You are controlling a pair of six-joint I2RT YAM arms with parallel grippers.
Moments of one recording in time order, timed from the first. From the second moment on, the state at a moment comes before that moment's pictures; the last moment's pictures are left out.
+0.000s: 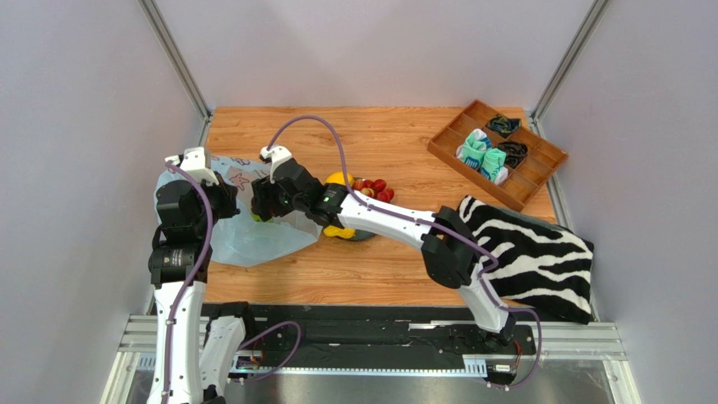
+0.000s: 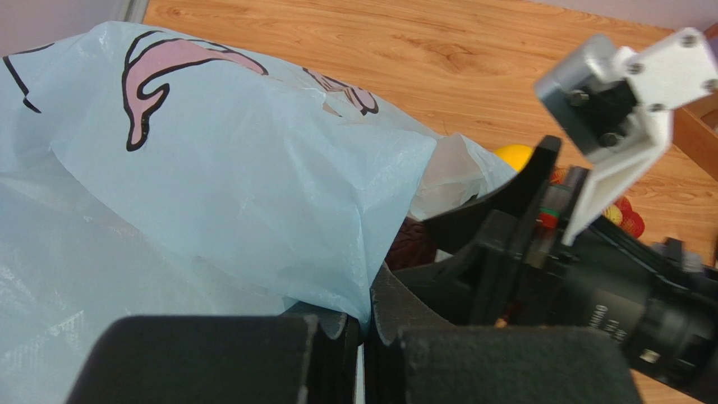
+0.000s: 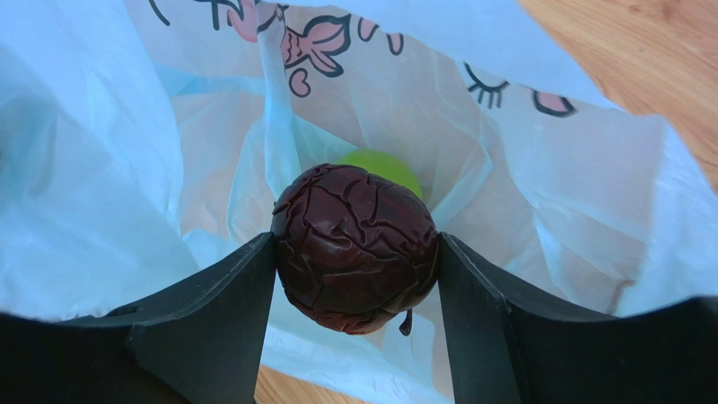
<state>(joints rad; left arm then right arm) 0.10 0.68 0.92 -0.56 0.16 -0.15 1.08 2.15 1.90 -0.20 0.07 0.43</state>
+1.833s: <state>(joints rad) 0.10 0.70 0.92 -0.57 0.16 -0.15 1.09 1.77 1.46 -0.07 0.15 0.44</state>
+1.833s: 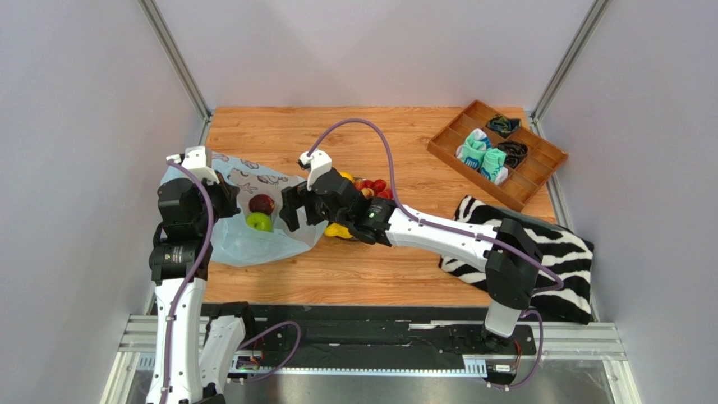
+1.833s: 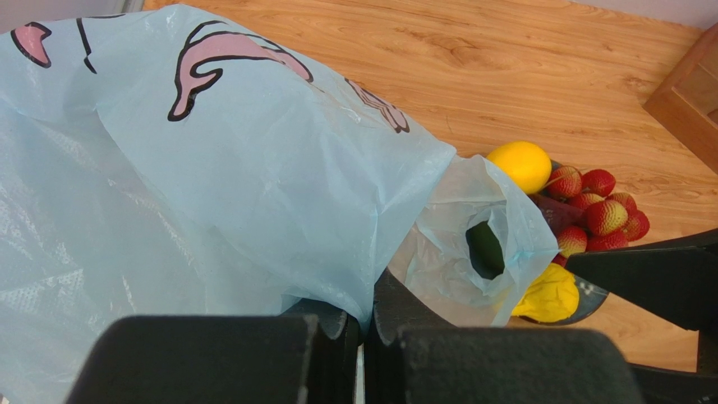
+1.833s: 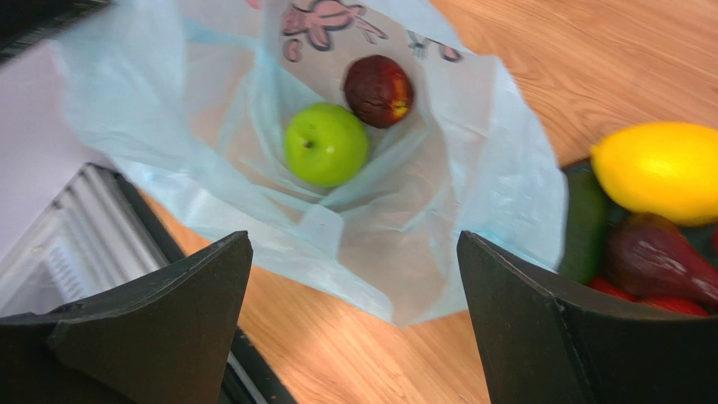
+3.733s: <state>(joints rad) 0.10 0.68 0.93 -0.63 -0.18 -0.15 1.11 2.00 1.98 -0.31 0.17 0.33</state>
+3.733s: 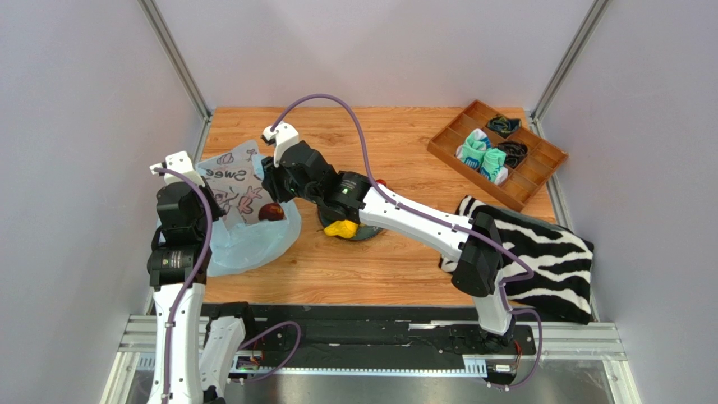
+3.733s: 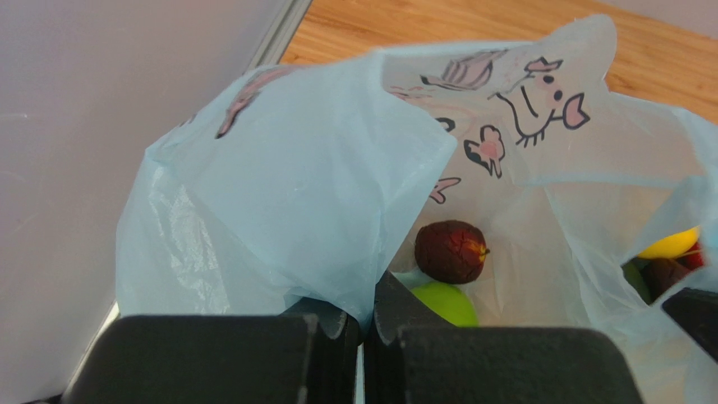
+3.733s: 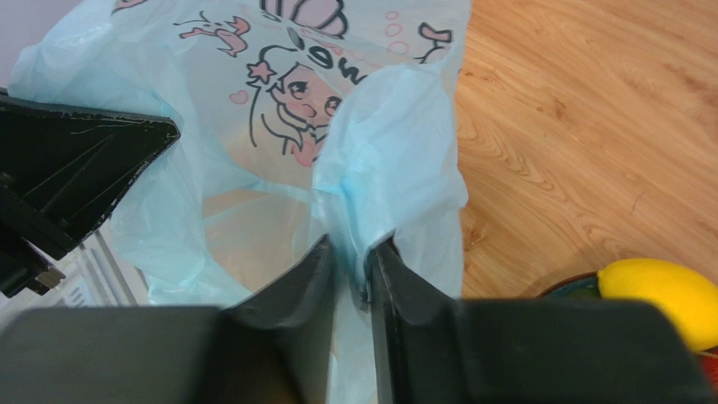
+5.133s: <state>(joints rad) 0.10 0.65 0.93 -0.59 -0.10 -0.15 0.94 1.68 1.31 -0.36 0.33 0.41</state>
